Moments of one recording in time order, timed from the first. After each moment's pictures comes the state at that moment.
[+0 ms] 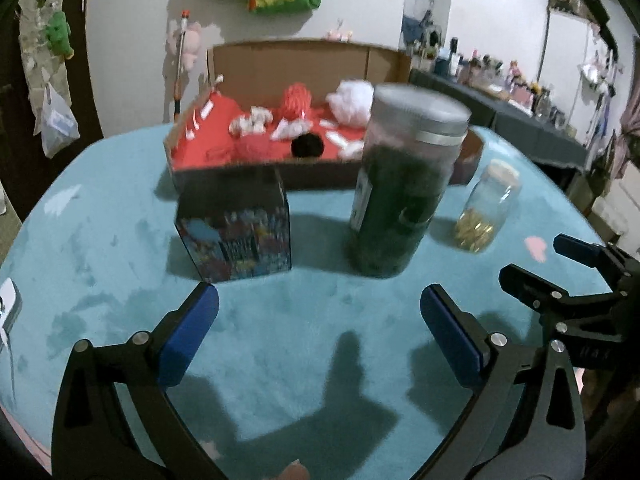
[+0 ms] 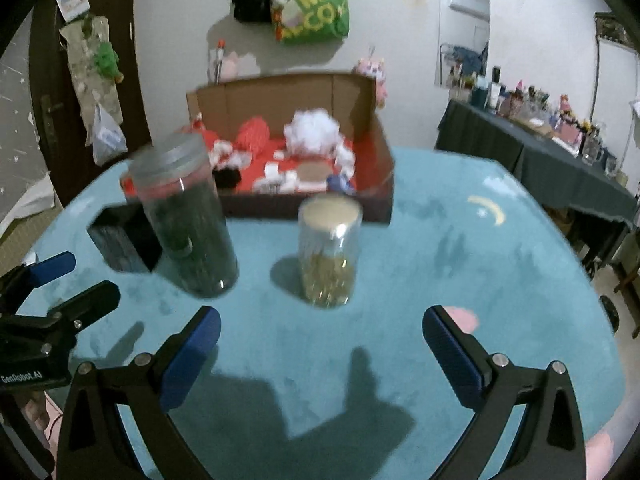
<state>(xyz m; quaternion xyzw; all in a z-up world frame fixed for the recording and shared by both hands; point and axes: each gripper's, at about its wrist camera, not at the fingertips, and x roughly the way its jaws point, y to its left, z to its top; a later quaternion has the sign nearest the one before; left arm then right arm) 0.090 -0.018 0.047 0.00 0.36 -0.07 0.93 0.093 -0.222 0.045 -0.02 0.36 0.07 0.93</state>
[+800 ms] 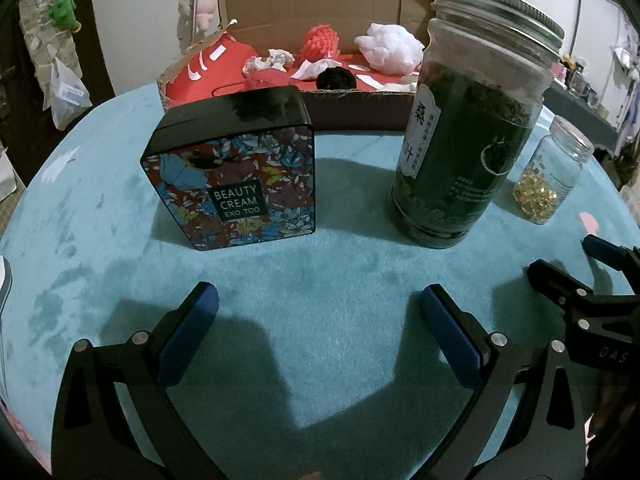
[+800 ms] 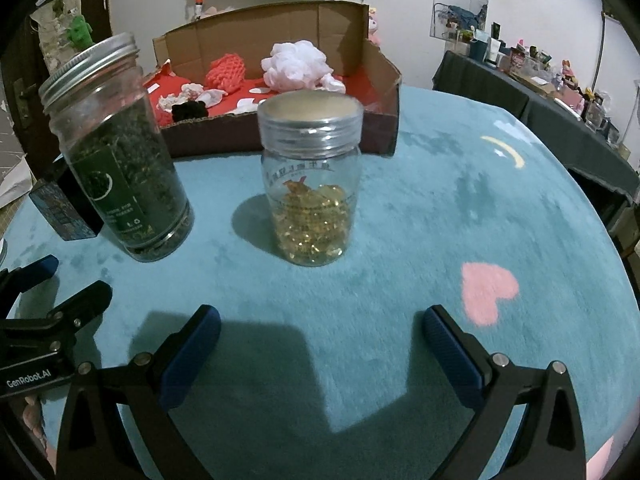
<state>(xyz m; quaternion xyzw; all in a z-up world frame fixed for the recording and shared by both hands) 0.117 -0.020 0.008 0.01 0.43 -0.02 0.90 0.120 -0.223 -0.007 -0.02 0.43 0.04 0.90</state>
